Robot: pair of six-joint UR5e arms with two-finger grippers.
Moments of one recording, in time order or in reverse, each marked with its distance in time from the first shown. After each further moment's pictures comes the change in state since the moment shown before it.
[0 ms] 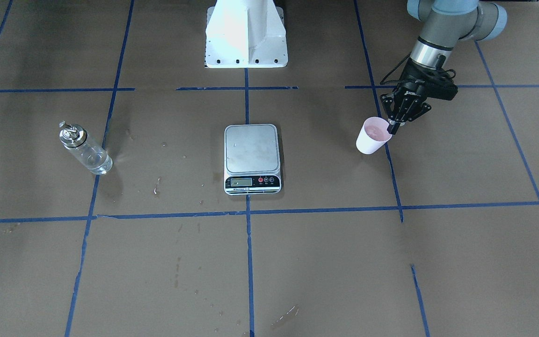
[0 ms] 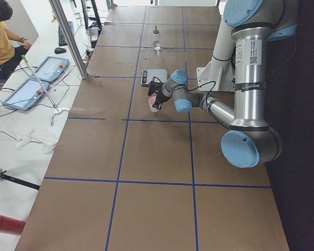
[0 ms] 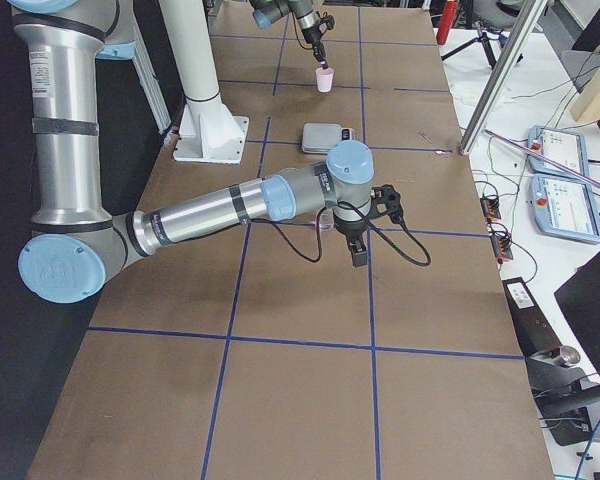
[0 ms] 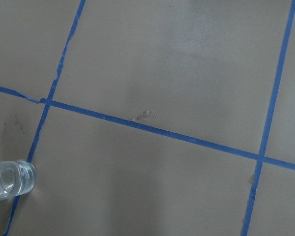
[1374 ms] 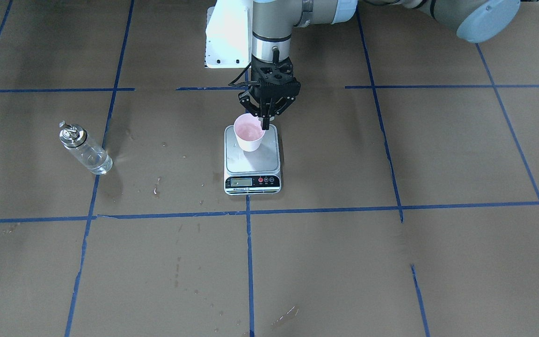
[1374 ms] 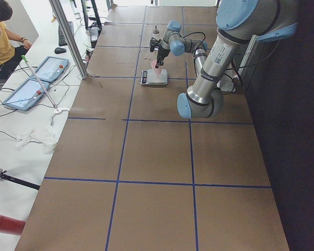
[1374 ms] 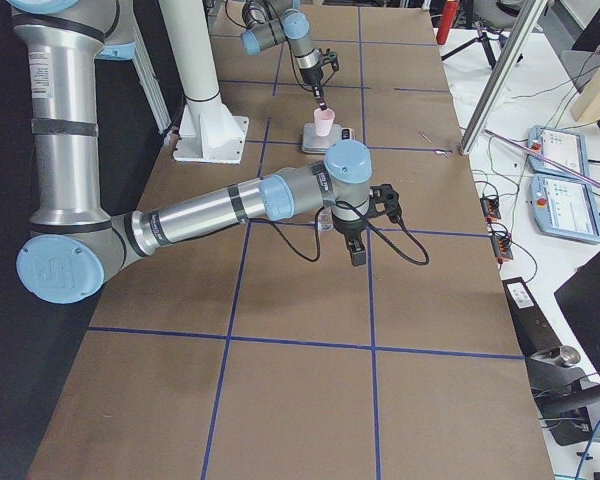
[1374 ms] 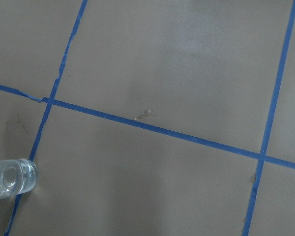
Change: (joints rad) left arm 0.164 -0.755 0.226 0.657 0.080 -0.243; right arm 0.000 -0.007 0.010 0.000 0.002 0.000
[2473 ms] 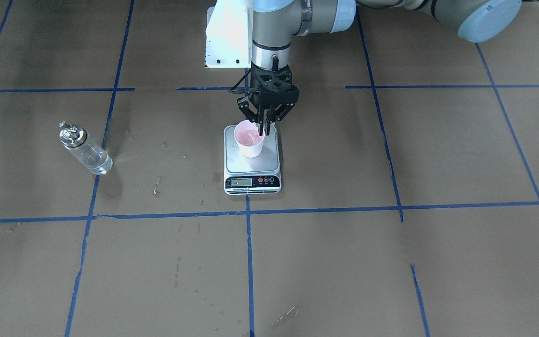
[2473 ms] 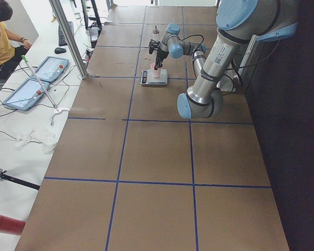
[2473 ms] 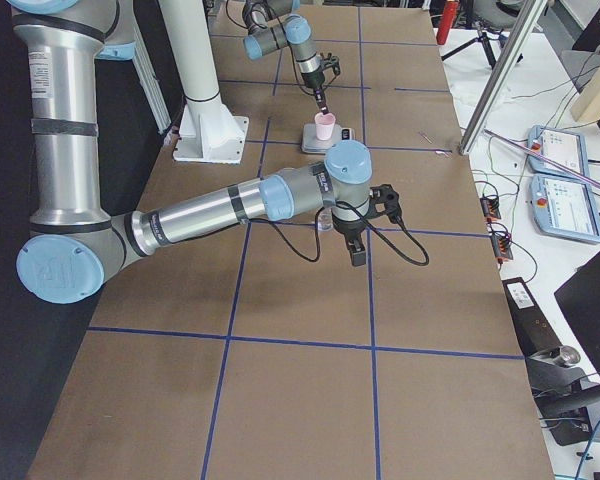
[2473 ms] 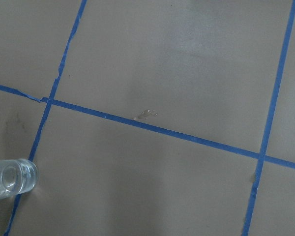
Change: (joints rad) left arm -0.003 0.009 0.029 -0.060 0.001 0.006; right arm 0.000 0.000 -0.001 0.000 0.000 0.000
